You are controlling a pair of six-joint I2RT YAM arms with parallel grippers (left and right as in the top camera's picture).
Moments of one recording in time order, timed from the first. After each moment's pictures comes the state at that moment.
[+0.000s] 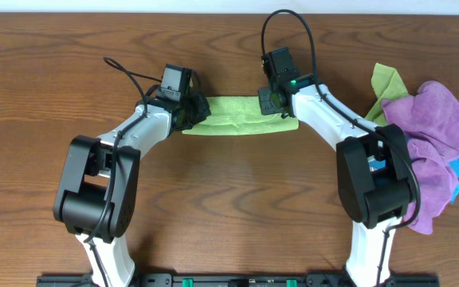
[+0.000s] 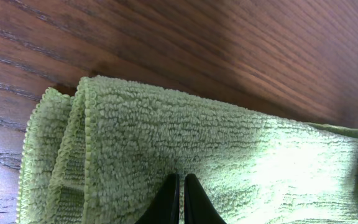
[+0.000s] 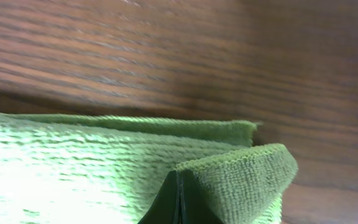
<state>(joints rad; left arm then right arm) -0.28 1.97 1.19 -0.24 0.25 -0.70 0.37 2.10 1.49 -0.54 0.15 0.20</state>
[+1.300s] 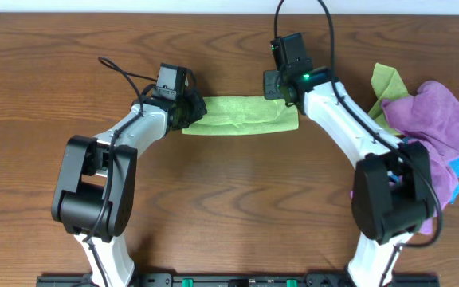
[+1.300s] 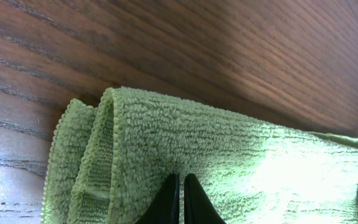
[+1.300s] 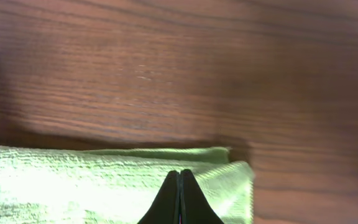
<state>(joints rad) -0.26 1.97 1.19 -0.24 0.26 -0.70 0.36 2.00 1.51 -0.50 0.12 0.26</state>
